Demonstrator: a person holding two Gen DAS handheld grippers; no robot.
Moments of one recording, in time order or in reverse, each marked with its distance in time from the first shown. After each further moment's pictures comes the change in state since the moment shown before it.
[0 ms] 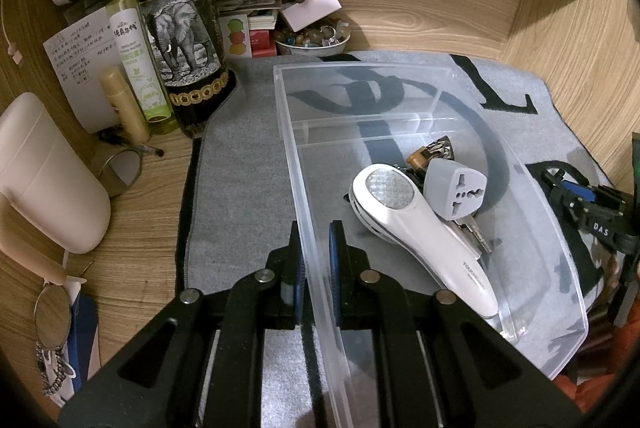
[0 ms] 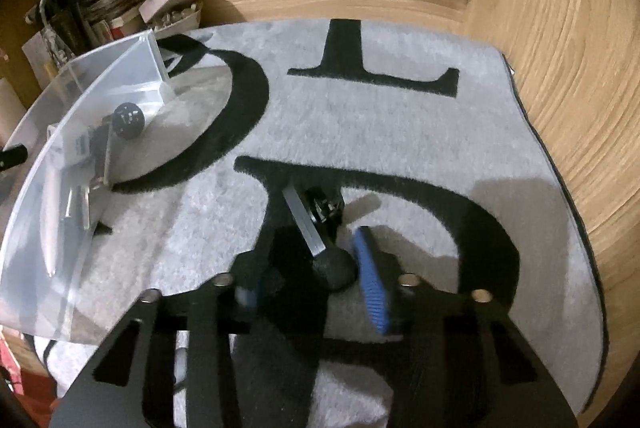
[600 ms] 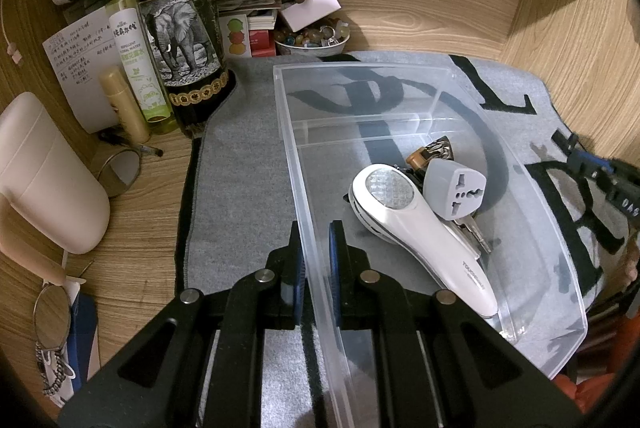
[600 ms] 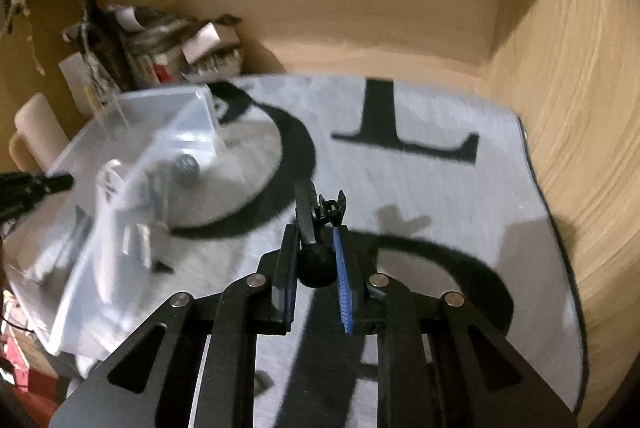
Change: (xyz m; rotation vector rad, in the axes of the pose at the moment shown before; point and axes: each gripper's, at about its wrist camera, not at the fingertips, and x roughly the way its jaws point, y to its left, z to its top) left arm 0.000 0.000 -0.001 -0.001 -0.001 0.000; right arm -0.037 0.026 0.026 -0.058 -0.137 0.074
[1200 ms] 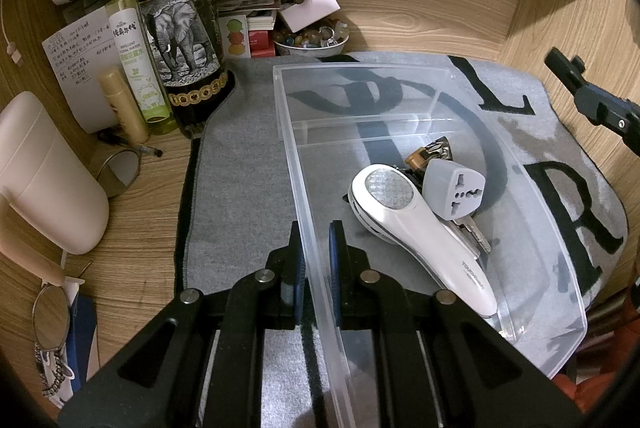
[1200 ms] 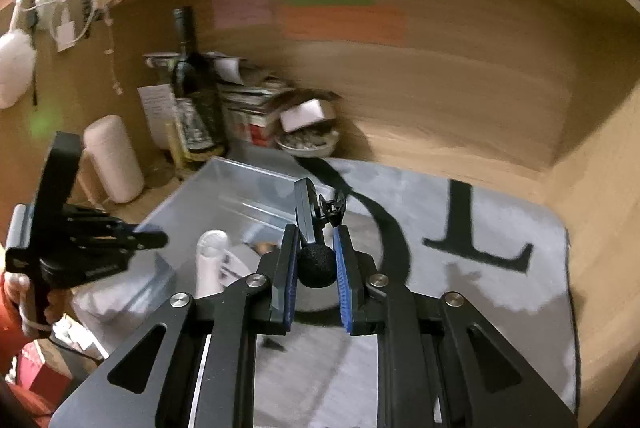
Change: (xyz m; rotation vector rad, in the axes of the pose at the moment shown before) left arm 0.000 0.000 0.000 0.002 -0.001 0.001; right arm -0.030 0.078 0.047 -0.173 -0.176 0.158
